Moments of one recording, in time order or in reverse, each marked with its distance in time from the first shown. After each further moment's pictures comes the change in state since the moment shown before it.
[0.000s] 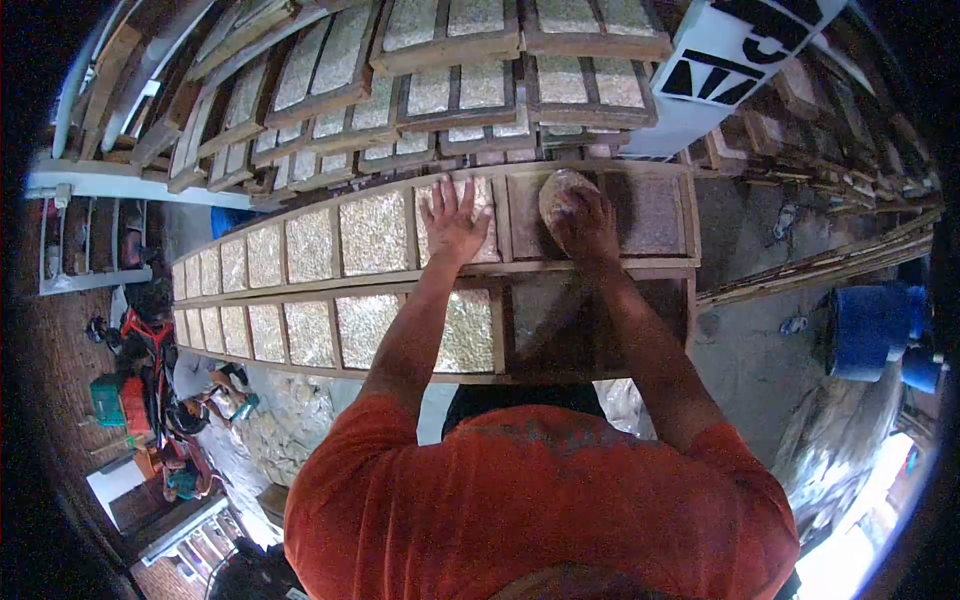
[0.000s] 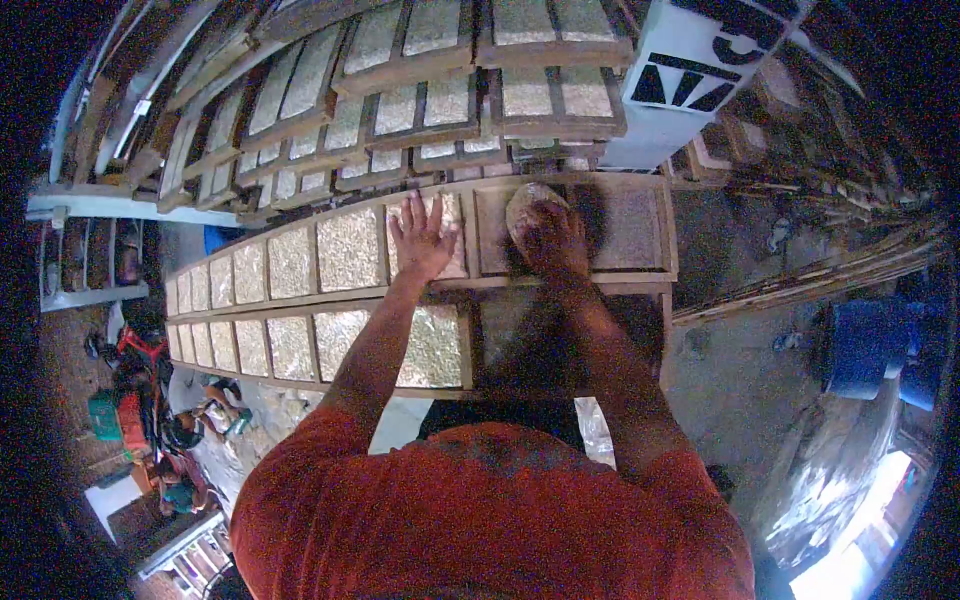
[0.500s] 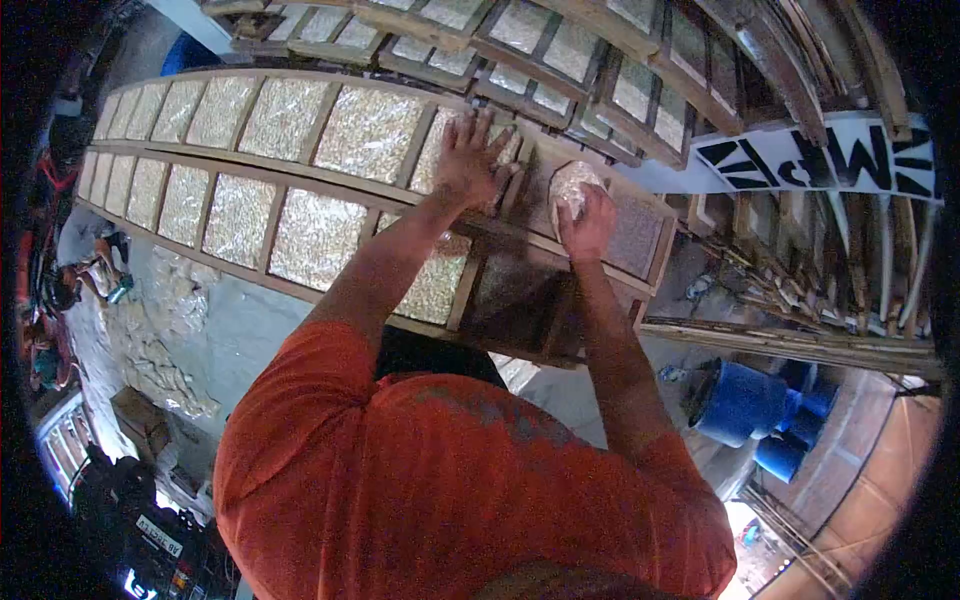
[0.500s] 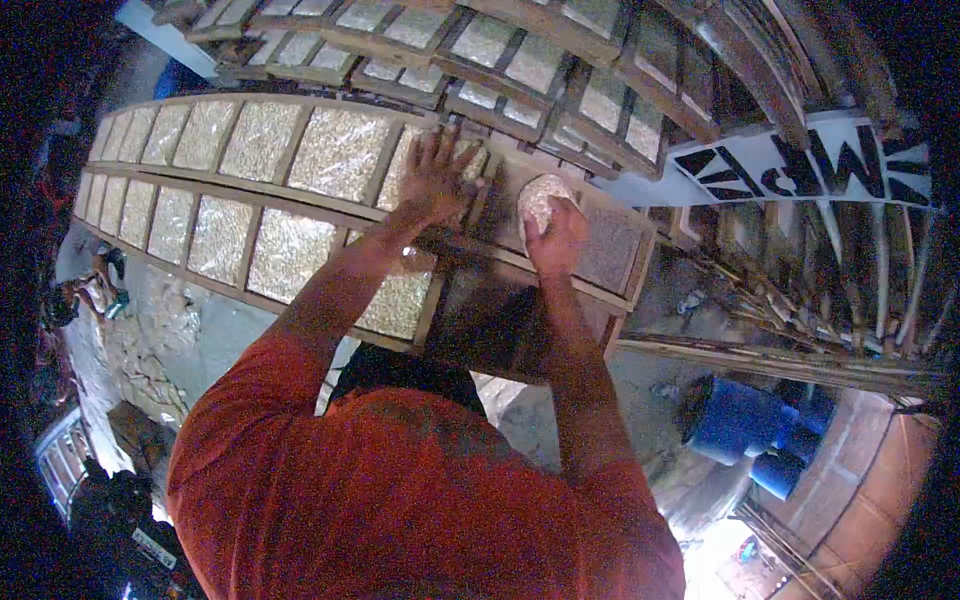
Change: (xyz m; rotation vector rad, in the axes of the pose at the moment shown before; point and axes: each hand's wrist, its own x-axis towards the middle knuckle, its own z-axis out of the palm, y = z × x) left_hand -0.013 -0.011 0.006 -0.120 0.410 0.072; right_hand 0.003 -0.017 0.012 -0.118 -0.157 0.035
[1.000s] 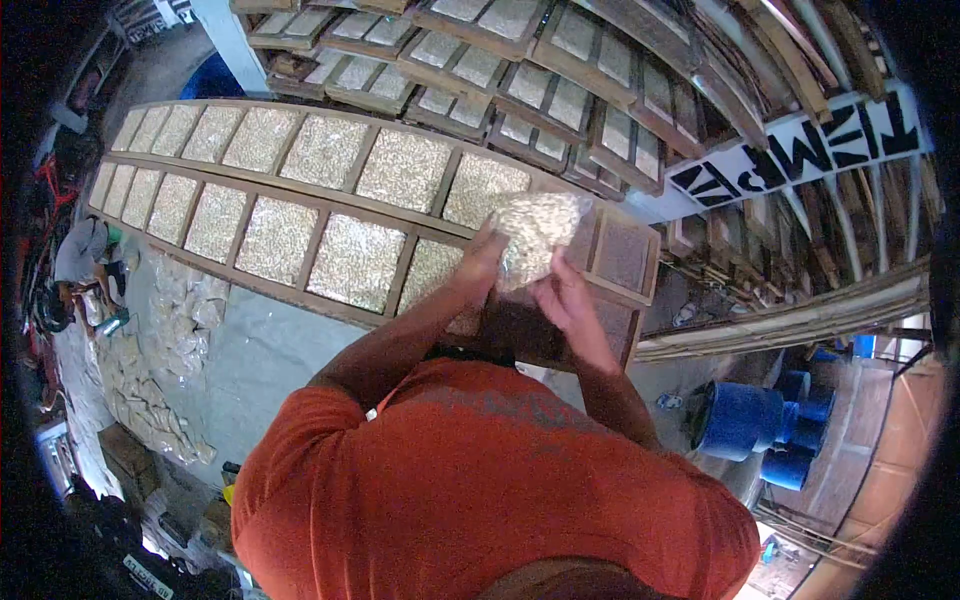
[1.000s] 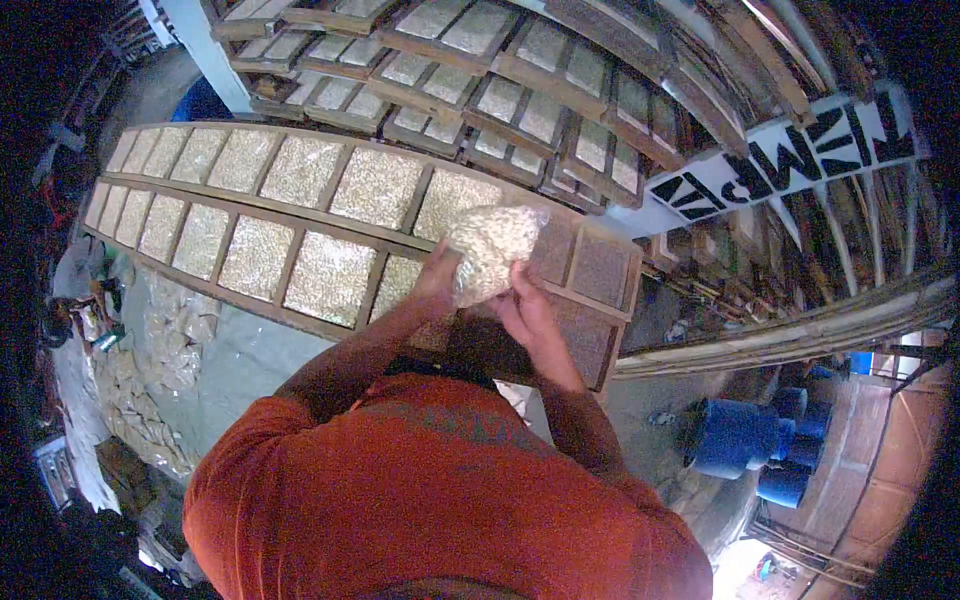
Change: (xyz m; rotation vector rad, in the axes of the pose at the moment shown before) left_hand -0.117 0.032 -0.162 -1.935 -0.196 -0.370; right_hand -0.034 -0.206 -0.109 1.867 -0.321 1.008
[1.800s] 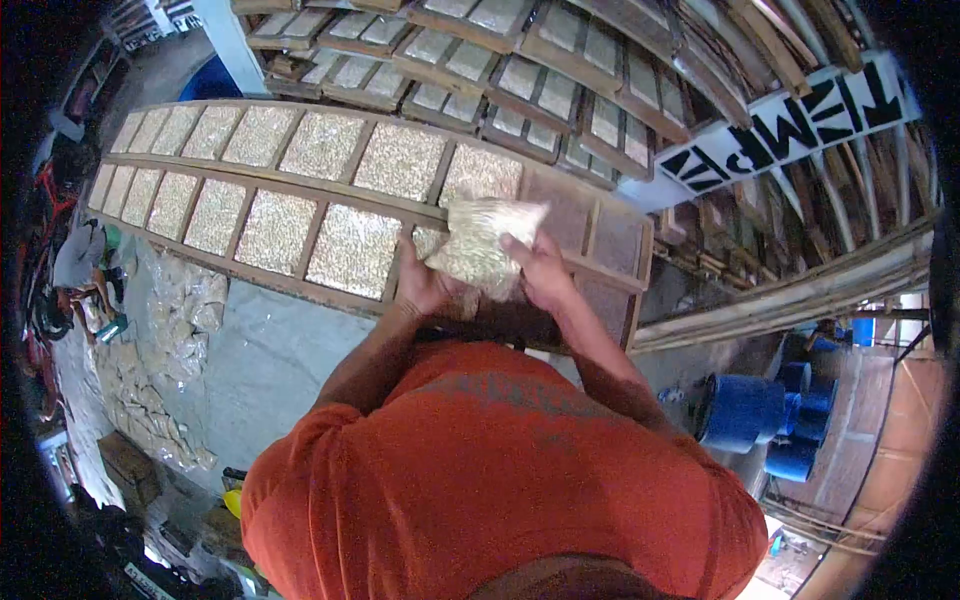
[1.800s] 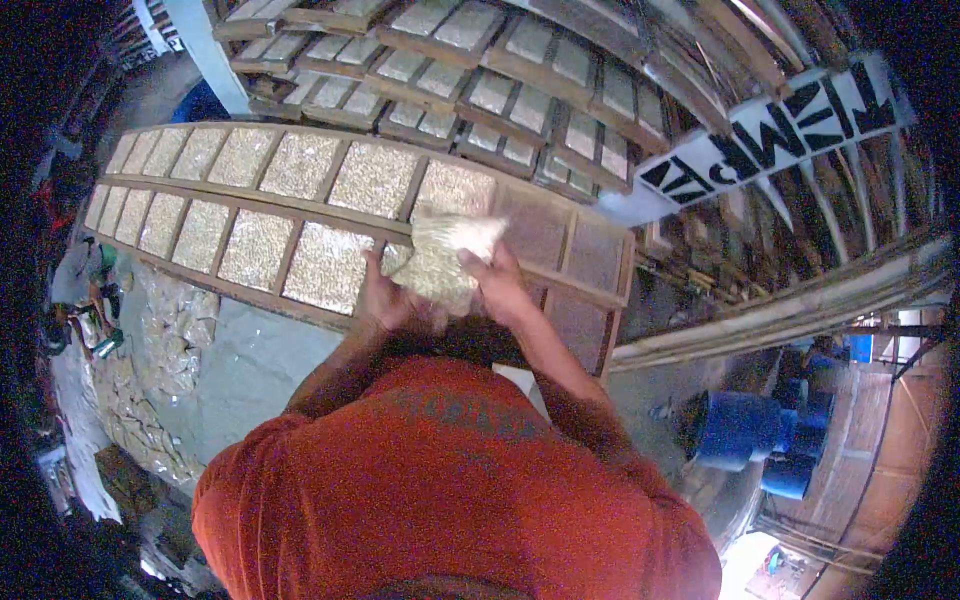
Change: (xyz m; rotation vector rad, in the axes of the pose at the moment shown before) left_hand -0.077 -0.012 -0.062 -0.945 -0.062 -0.199; right_hand -0.007 0.027 0.013 -0.476 0.004 0.032
